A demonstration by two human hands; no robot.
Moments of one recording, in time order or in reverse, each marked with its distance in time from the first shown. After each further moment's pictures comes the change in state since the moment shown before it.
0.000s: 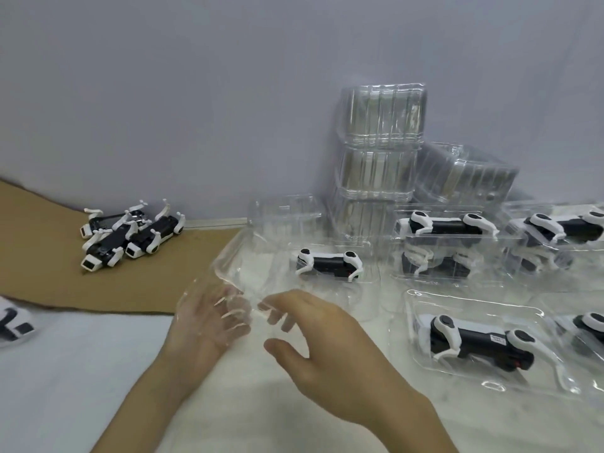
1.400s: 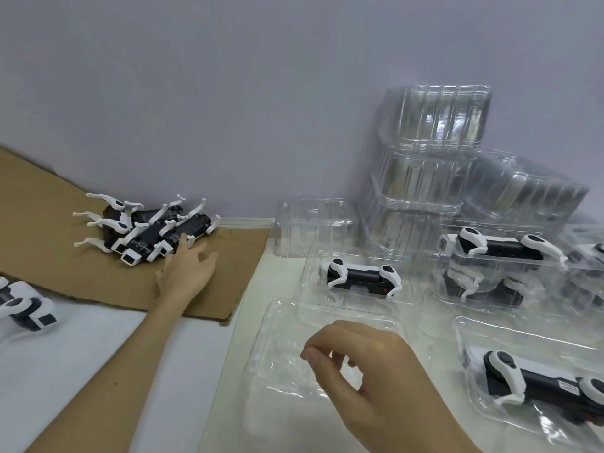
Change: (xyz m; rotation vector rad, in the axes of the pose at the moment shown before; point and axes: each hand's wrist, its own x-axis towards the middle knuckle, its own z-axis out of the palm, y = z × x) left_hand 0.136 0.041 -0.090 1.370 0.510 0.072; right_hand 0.005 0.000 0.004 0.045 0.127 0.009
